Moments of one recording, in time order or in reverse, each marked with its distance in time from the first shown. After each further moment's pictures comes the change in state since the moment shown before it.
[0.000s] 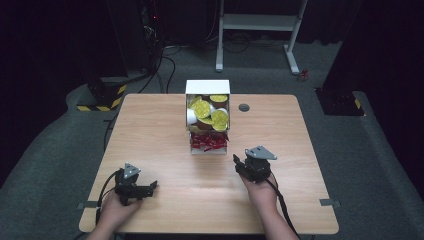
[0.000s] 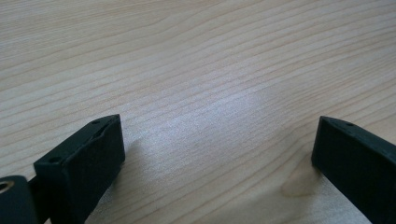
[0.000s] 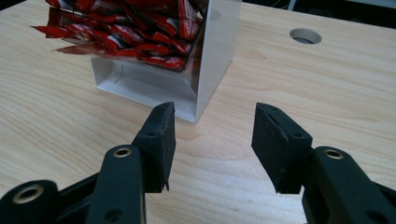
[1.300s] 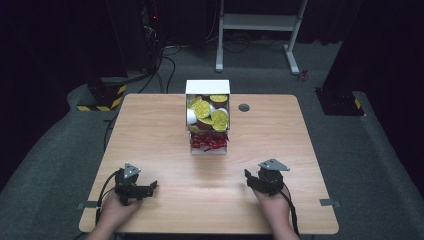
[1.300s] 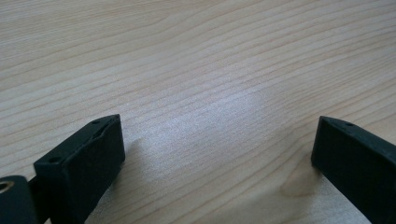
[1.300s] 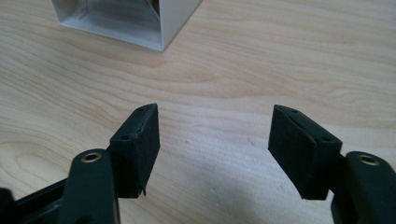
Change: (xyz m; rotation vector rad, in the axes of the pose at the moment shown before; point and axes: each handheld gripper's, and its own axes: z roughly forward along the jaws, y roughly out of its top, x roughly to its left) left arm 0.000 0.000 0.000 0.000 -0.003 -0.001; right arm -0.028 -0.045 -0.014 0.106 -0.021 0.026
